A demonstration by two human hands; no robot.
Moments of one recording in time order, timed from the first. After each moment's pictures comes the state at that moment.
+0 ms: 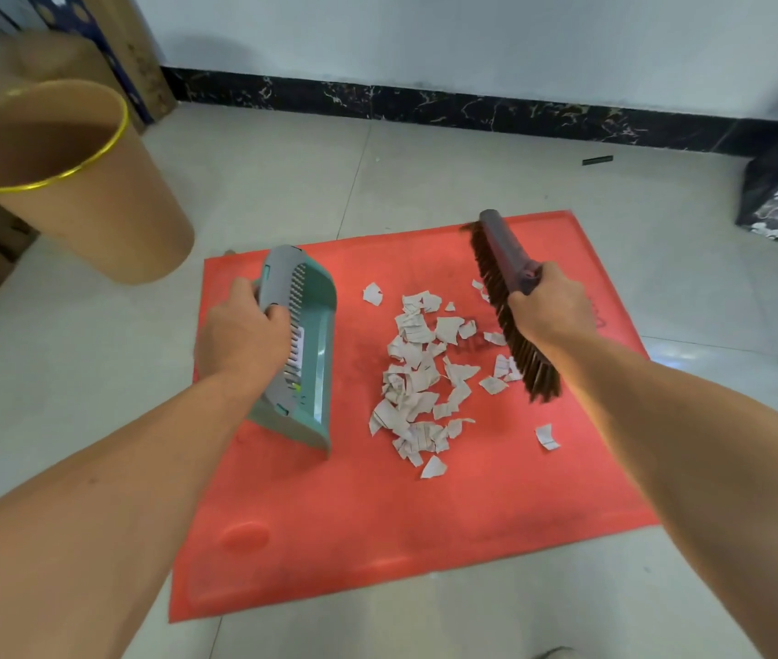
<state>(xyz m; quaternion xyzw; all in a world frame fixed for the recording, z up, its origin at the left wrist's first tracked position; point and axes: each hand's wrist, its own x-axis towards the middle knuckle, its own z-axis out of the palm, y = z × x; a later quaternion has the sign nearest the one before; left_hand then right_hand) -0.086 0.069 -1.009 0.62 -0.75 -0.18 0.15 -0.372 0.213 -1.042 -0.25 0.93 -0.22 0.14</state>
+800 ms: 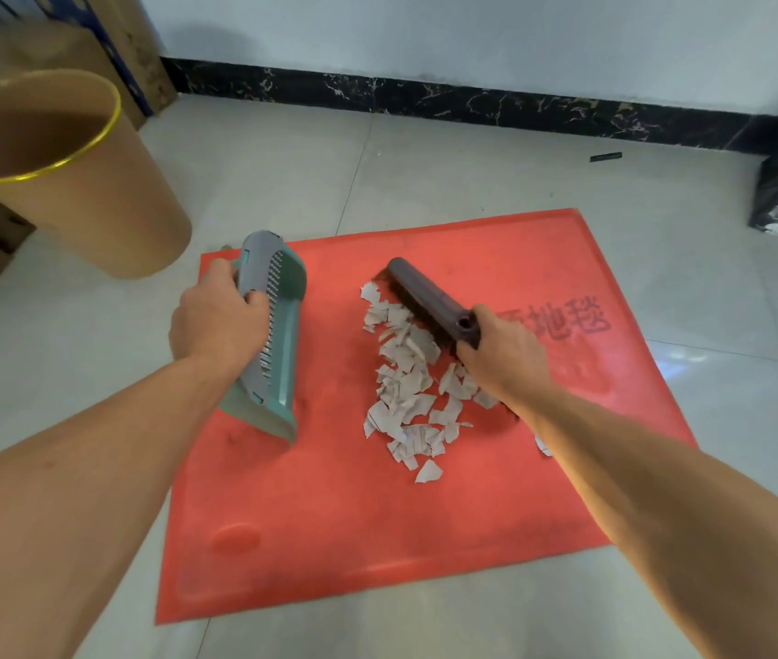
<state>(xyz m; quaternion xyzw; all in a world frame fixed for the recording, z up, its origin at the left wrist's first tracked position) -0.087 0.049 -1.010 0.64 -0.74 -0.15 0.13 -0.329 0.221 -1.083 -0.44 0.87 -0.14 0.14</state>
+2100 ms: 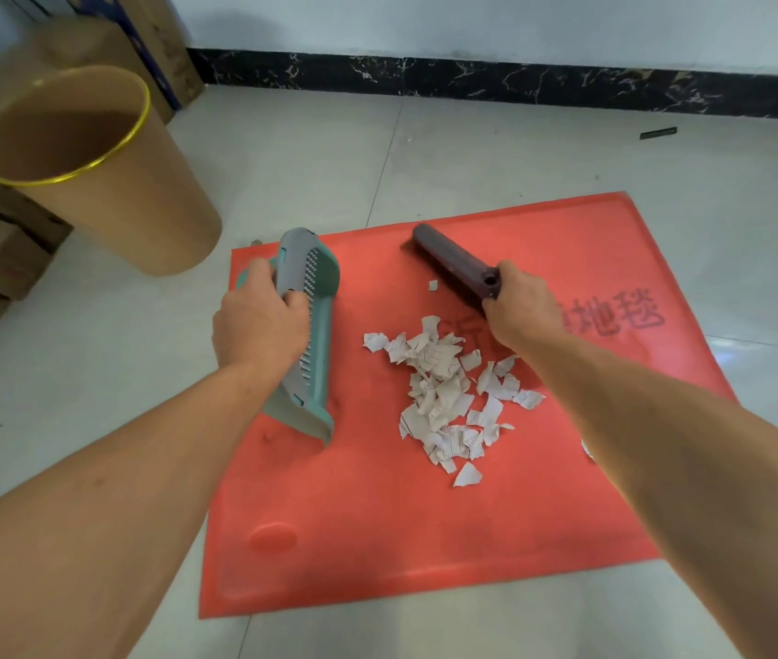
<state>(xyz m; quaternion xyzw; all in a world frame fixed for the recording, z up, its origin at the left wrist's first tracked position) -0.090 0.044 -1.018 0.62 -0.76 -0.14 0.14 -0.344 0.152 -1.091 -0.39 0.89 -0.17 0.16</state>
